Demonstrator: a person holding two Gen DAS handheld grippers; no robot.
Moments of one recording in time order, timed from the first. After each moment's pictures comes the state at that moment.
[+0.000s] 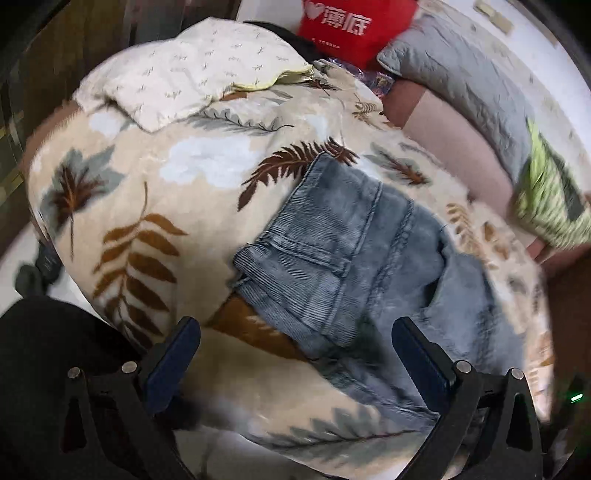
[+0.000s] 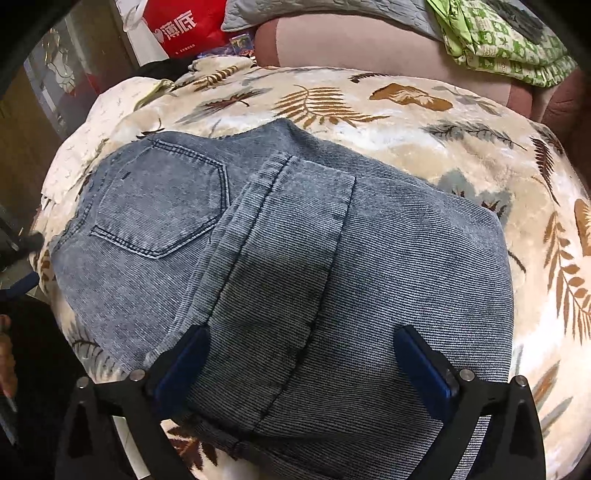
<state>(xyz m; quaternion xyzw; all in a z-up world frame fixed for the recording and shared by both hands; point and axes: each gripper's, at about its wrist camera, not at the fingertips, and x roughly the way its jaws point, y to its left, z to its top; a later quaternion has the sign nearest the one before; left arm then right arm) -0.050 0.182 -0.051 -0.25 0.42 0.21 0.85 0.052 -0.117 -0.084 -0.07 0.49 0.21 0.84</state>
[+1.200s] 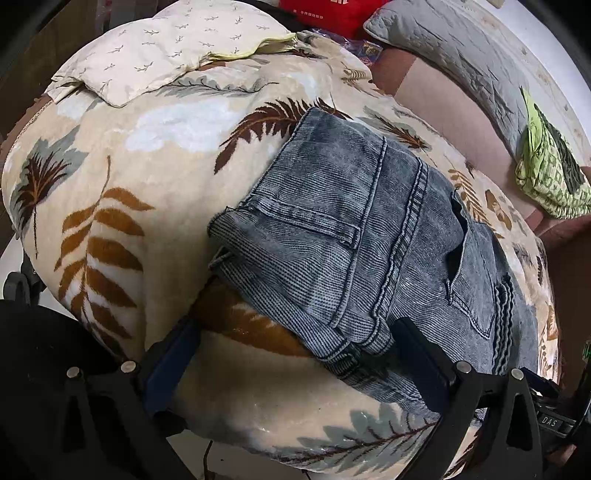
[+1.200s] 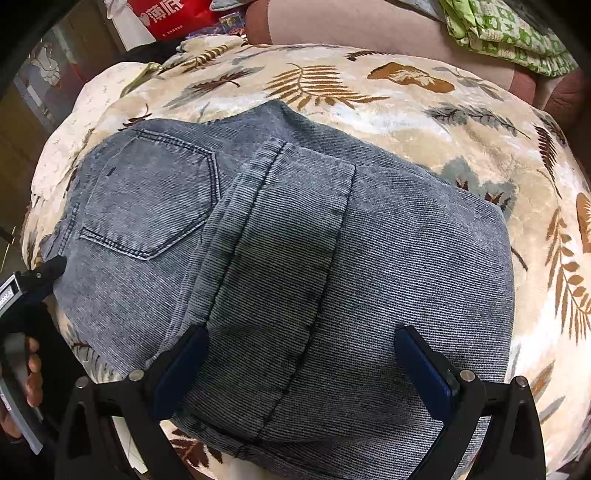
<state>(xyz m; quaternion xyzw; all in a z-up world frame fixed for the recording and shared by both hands) -0.039 0.187 -0.083 -0.26 0.45 0.16 0.84 0.066 -0.104 -0.088 -0.07 0.54 0.19 0.82</state>
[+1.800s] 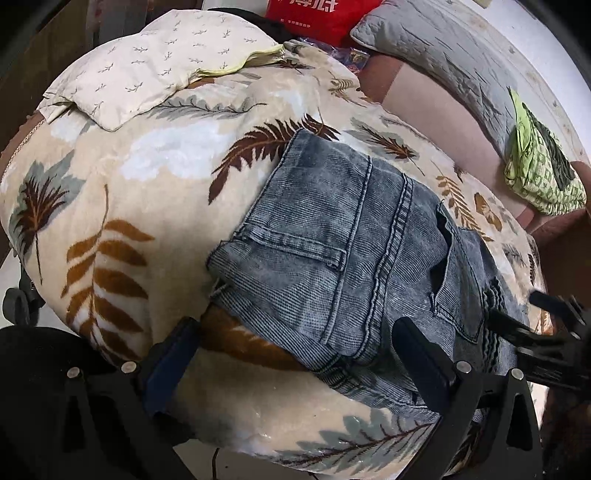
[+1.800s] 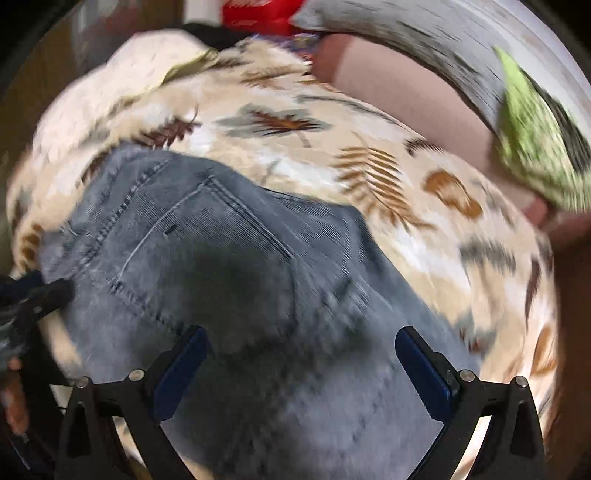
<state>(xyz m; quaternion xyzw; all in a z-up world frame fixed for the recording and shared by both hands) -0.036 0.192 -0.065 -0.25 0.45 0.15 0.85 0.077 0.011 -0.039 -0.26 0.46 0.19 0.83</state>
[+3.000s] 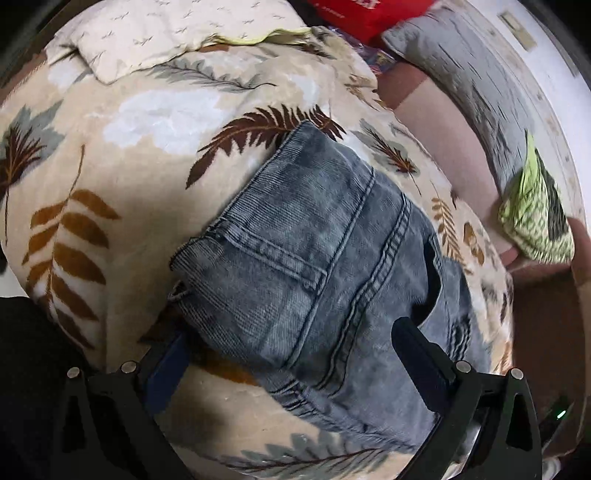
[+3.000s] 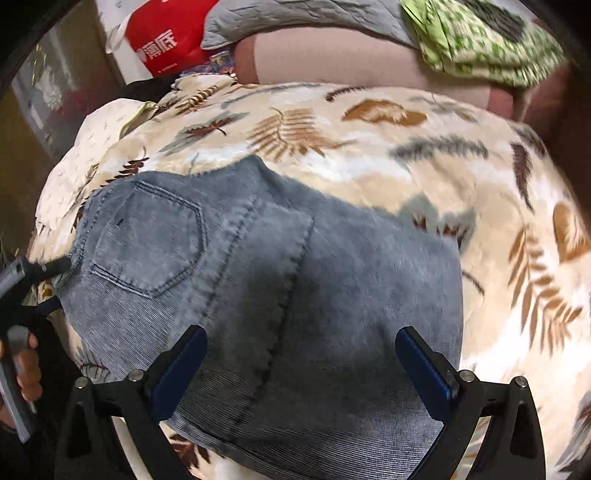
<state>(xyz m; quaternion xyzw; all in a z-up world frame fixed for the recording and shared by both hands) -0.016 0.204 -0.071 -0.36 0.45 0.13 0.81 0.061 -0.134 -0.056 -0.05 0.49 0.18 0.85</state>
